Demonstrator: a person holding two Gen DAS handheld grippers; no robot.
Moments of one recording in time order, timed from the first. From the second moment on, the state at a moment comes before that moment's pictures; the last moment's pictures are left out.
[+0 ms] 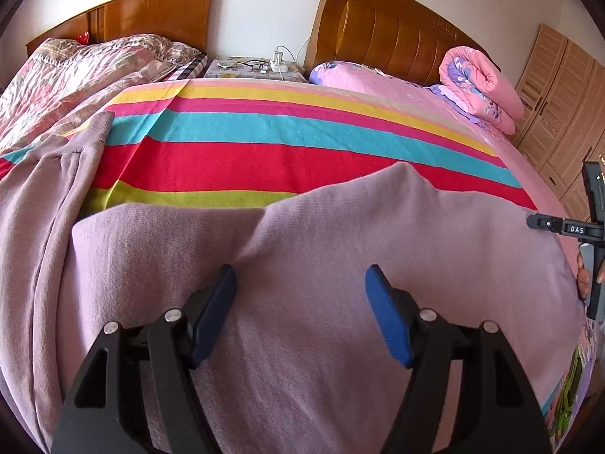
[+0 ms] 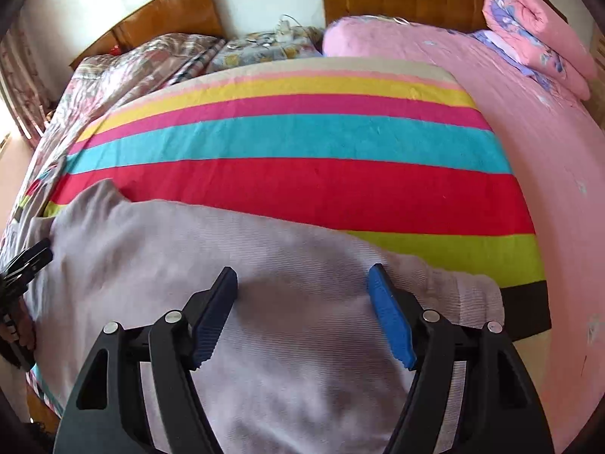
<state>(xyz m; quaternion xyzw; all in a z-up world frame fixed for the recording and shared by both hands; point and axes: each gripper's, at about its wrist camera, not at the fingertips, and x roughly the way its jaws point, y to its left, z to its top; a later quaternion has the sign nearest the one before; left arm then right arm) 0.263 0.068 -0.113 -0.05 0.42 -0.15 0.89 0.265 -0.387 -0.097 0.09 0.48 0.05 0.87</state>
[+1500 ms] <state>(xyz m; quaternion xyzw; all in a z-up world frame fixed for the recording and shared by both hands) 0.134 0.488 -0.110 -0.27 0.33 0.28 0.86 0.319 0.382 -0.077 -0.24 0.37 0.63 0.64</state>
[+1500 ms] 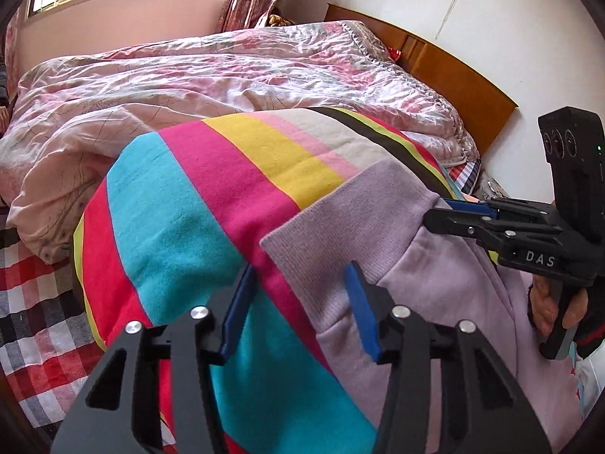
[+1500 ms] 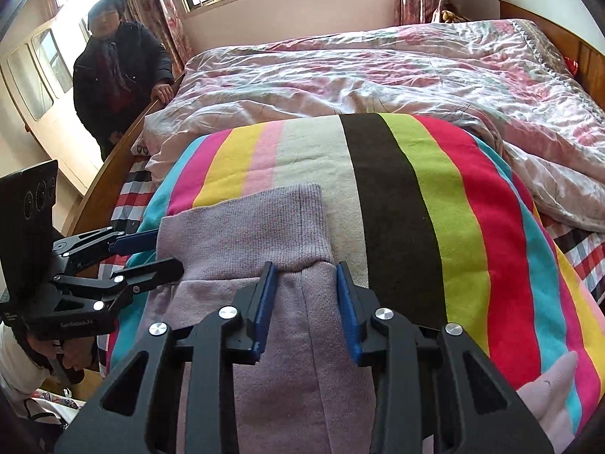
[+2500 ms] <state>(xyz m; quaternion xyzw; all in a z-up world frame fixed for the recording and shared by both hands) 0.212 0.369 -0.070 -0.13 0.35 0.19 0.91 0.456 0.126 -0.089 0.00 0.51 0.40 0.76</state>
